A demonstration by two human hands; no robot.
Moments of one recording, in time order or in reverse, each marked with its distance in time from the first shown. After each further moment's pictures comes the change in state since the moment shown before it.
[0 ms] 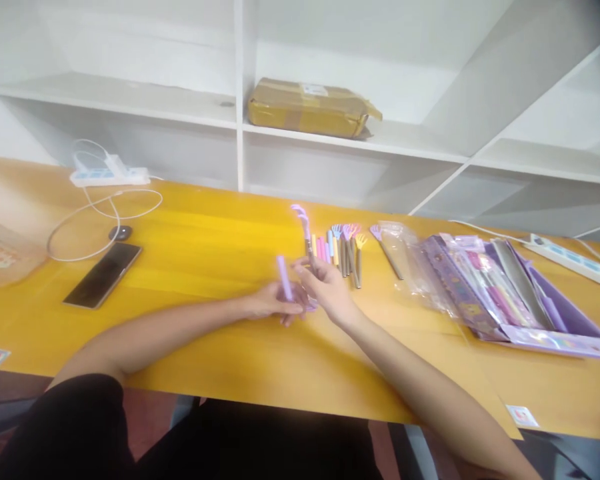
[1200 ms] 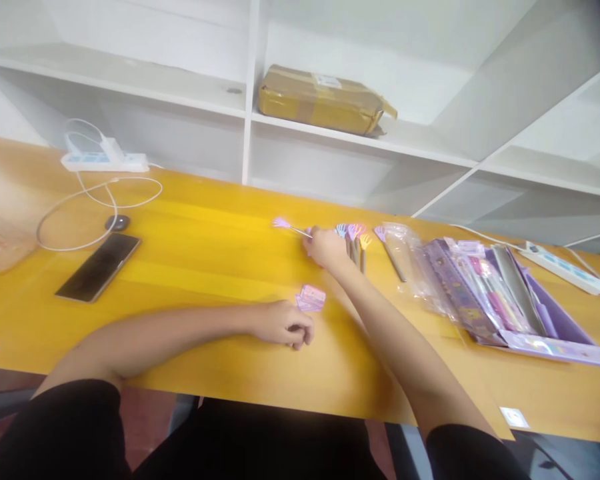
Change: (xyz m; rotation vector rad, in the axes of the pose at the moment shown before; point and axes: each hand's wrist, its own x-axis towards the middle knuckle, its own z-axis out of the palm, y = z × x) left_hand -0.014 -0.006 0.010 0.767 -0.285 0.021; right_hand 0.122 0.029 -0.033 -1.430 0.154 0.203
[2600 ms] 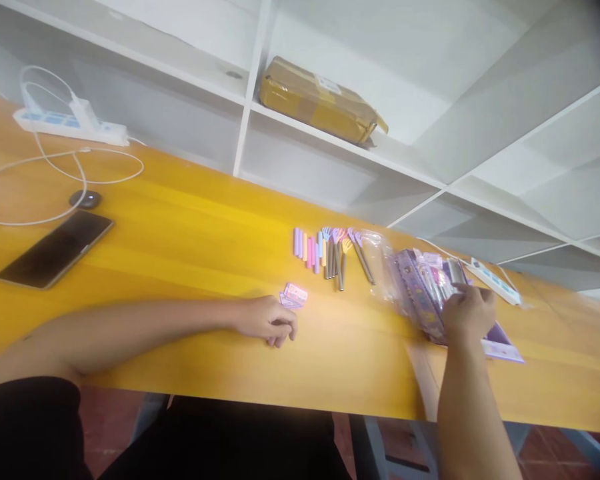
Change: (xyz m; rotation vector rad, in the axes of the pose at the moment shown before) left_hand 0.001 -0.003 0.001 -0.181 -0.008 0.009; right_hand -0.125 0.315 -0.034 0.248 0.596 0.279
